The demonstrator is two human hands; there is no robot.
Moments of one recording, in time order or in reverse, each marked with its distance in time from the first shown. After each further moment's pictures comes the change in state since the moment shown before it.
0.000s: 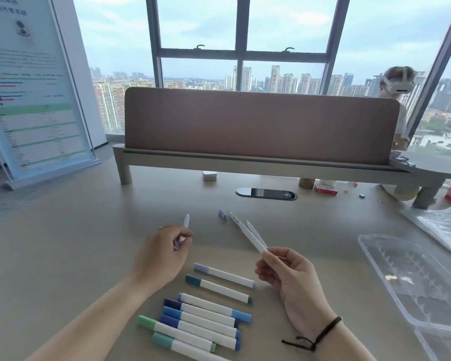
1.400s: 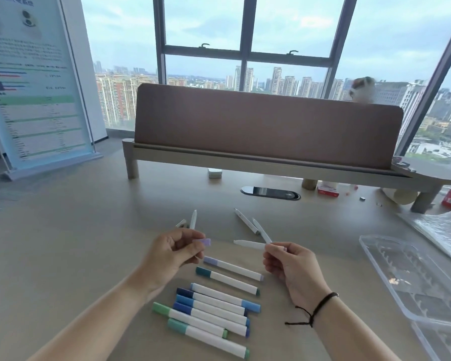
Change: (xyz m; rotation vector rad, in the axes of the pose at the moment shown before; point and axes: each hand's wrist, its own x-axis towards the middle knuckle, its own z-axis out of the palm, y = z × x) left_hand -0.025 -0.001 -0.010 -1.062 -0.209 -0.330; right_hand 0.018 0.000 0.006 -0.088 0.056 0.081
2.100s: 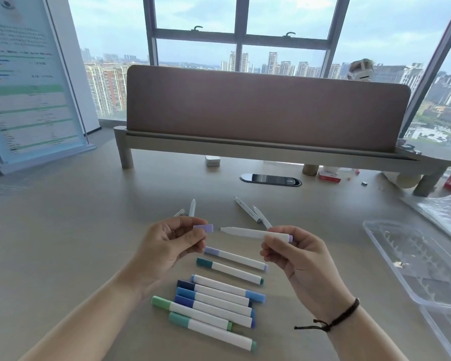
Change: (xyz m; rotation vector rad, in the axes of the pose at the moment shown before) left_hand -0.007 0.012 0.000 -0.088 -0.056 -0.006; right_hand -0.042 -0.019 0.005 0.145 -0.290 -0.156
